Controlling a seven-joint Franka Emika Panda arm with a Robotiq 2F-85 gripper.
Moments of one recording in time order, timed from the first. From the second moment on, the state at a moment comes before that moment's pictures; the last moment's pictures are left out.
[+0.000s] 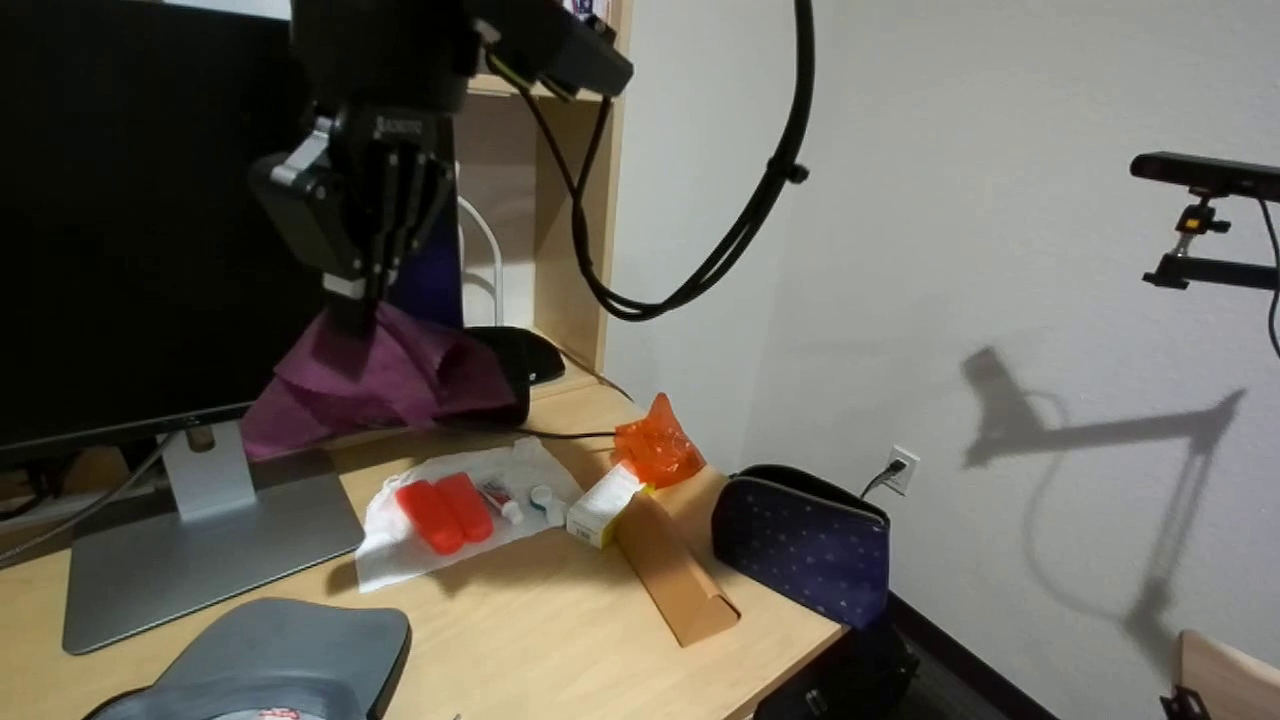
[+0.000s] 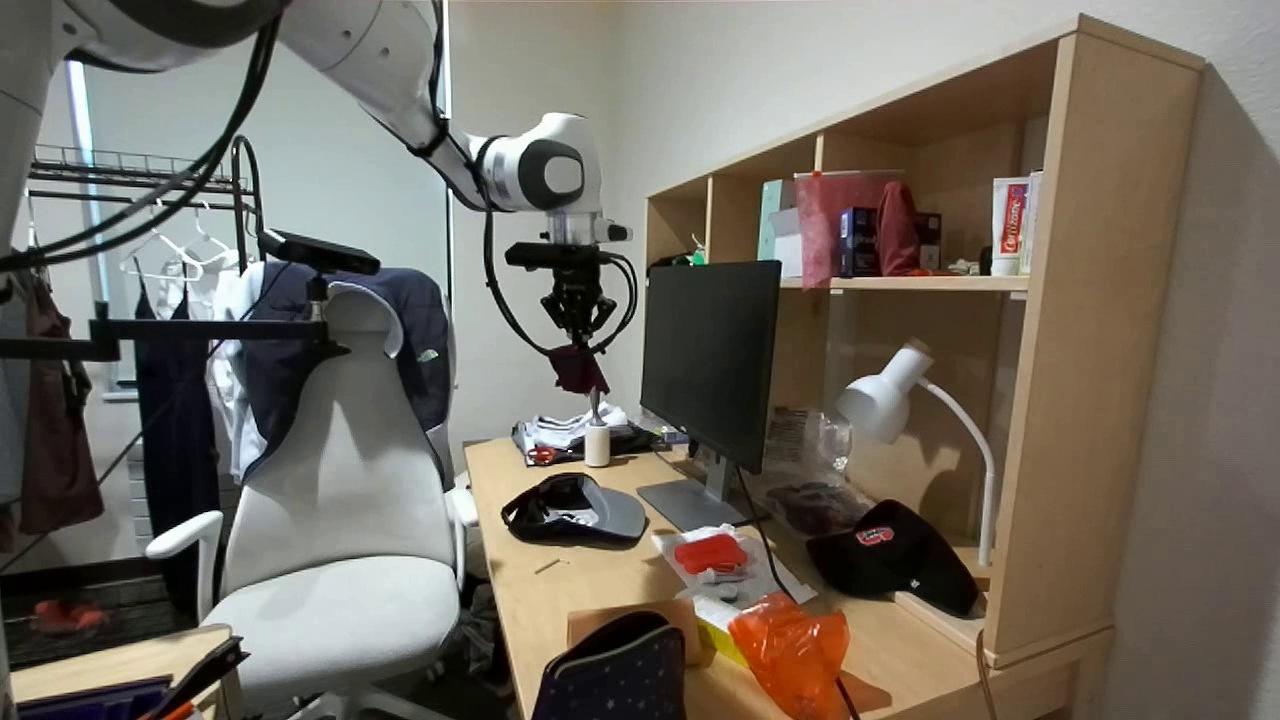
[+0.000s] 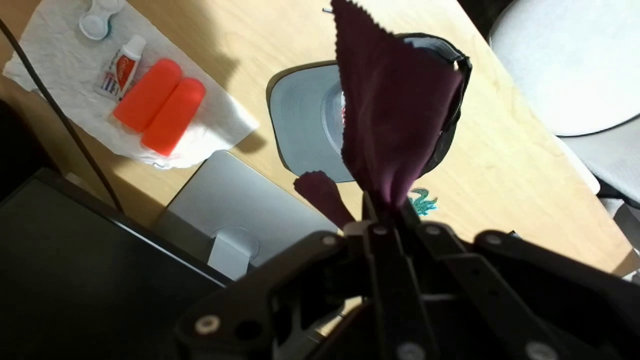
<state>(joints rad) 0.19 0.24 0.25 -1.69 0.02 2.13 -0.16</state>
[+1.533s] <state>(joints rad) 0.30 0.72 0.27 -1.44 -0.05 2.21 -0.46</state>
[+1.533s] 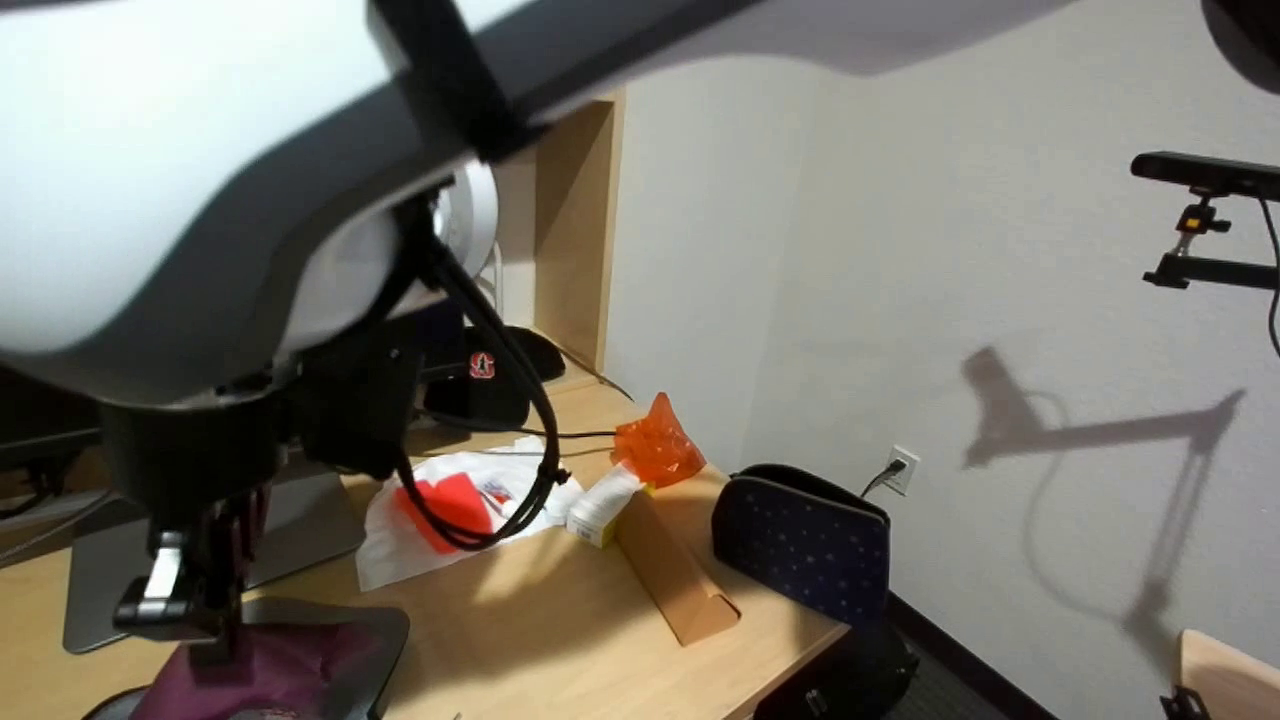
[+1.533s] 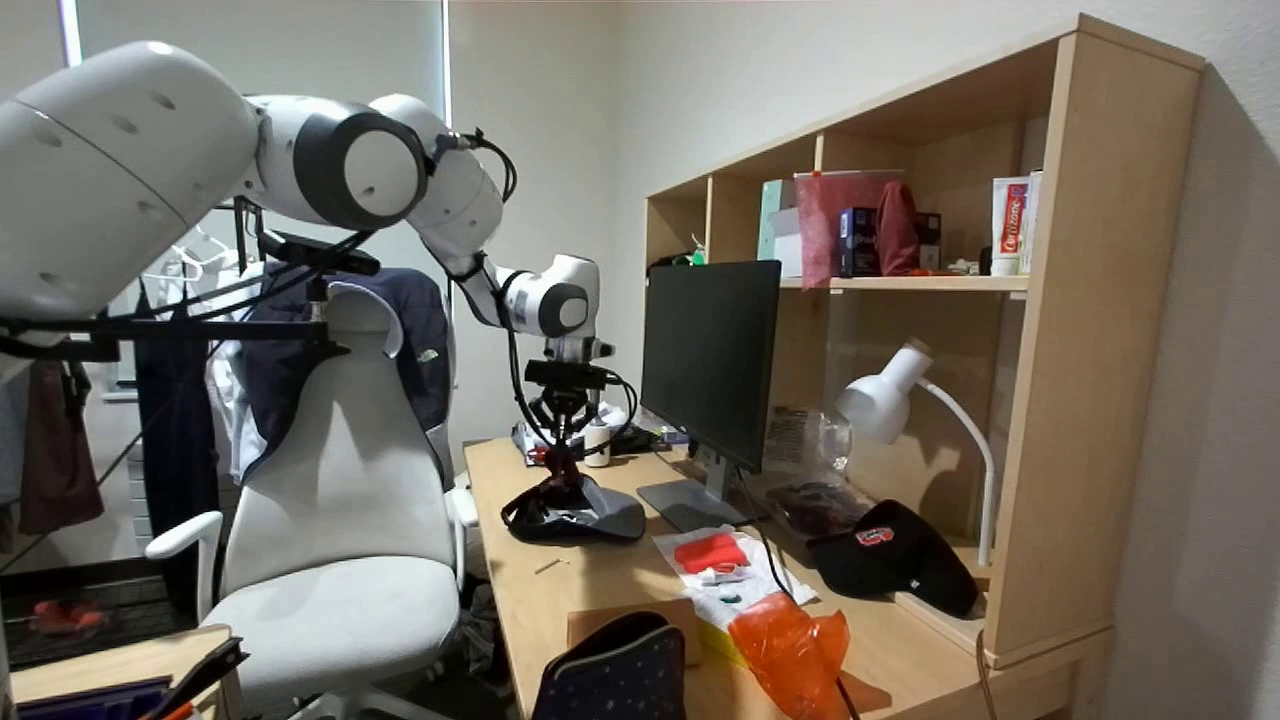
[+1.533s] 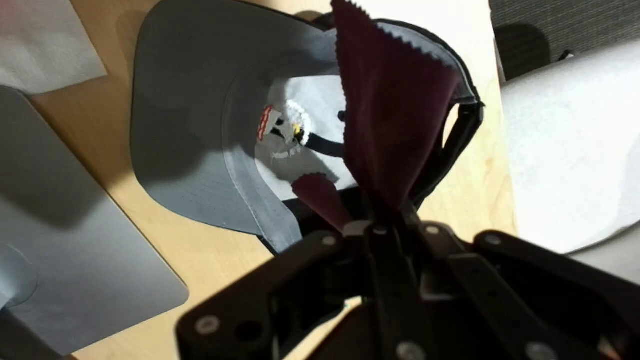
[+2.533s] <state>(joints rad) 0.30 0.74 0.22 -1.43 -0.12 2.29 -0.40</state>
